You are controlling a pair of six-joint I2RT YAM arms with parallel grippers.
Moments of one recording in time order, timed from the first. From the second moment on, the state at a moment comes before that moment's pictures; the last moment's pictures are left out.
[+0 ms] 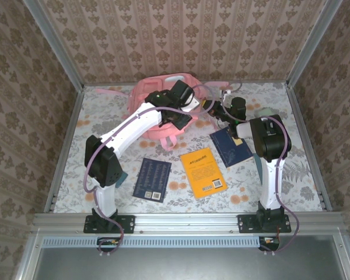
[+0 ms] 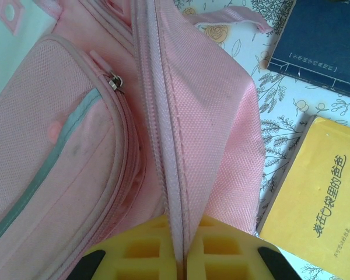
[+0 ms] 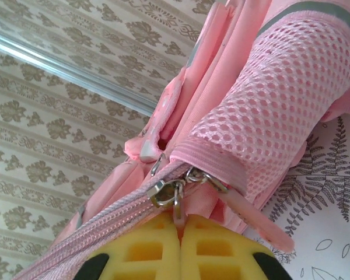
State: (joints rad) left arm -0.78 1.92 1.88 -1.01 -0.10 0.17; right arm 0.13 2.20 1.16 0.94 -0.71 0.97
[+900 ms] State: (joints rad) left arm -0.74 1.96 1.87 -1.04 -0.12 0.09; right arm 0.20 1.74 0.99 0.27 -0.66 0.39
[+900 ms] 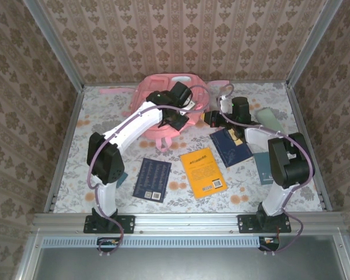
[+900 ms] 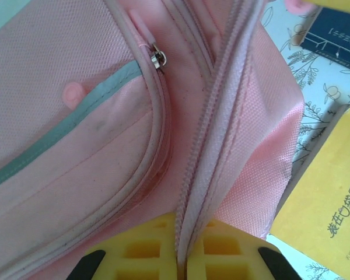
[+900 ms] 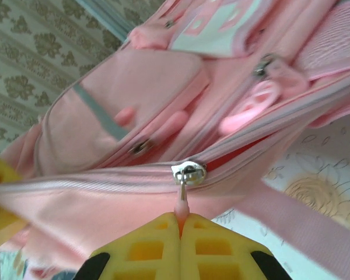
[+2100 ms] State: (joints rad) left arm -0.20 1.56 1.18 -0.70 0.16 -0.44; right arm 0.42 1.69 0.97 0.15 -0.58 0.31
